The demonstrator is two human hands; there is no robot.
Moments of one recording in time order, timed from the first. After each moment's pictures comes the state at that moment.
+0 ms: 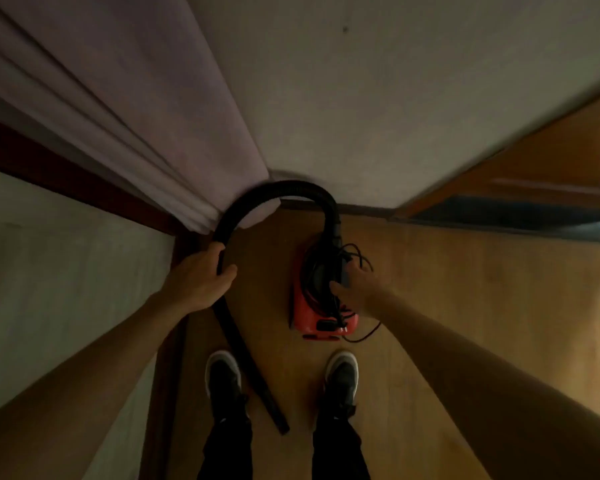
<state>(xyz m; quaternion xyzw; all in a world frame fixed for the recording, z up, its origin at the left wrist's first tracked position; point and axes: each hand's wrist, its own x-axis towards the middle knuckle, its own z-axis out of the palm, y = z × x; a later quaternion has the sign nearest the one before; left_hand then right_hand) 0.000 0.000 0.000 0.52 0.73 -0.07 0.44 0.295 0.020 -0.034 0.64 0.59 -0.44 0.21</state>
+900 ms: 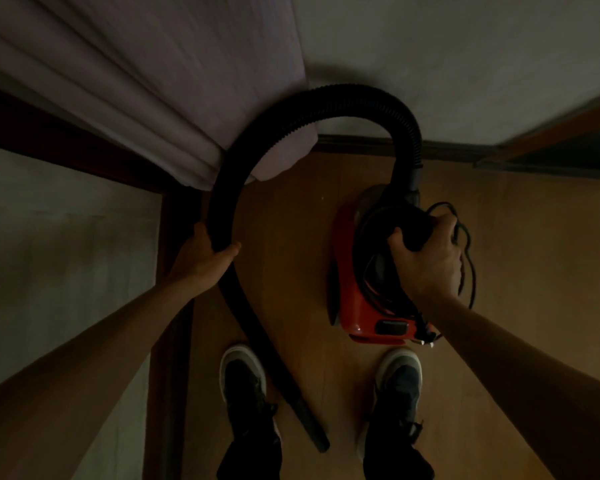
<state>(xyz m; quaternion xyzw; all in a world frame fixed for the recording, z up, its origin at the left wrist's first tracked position) -0.045 -0.005 -0.224 0.33 0.81 0.00 0.48 0.264 0.014 -0.189 0.82 0.45 -0.32 -0.11</state>
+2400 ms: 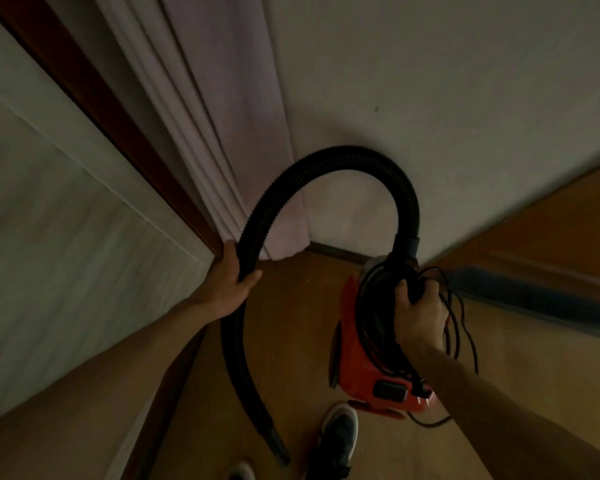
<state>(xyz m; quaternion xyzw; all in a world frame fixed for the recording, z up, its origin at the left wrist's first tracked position) 0.022 -0.045 0.081 0.48 0.75 0.19 0.42 0.319 -0.002 0.078 0.78 0.49 -0.34 -0.19</state>
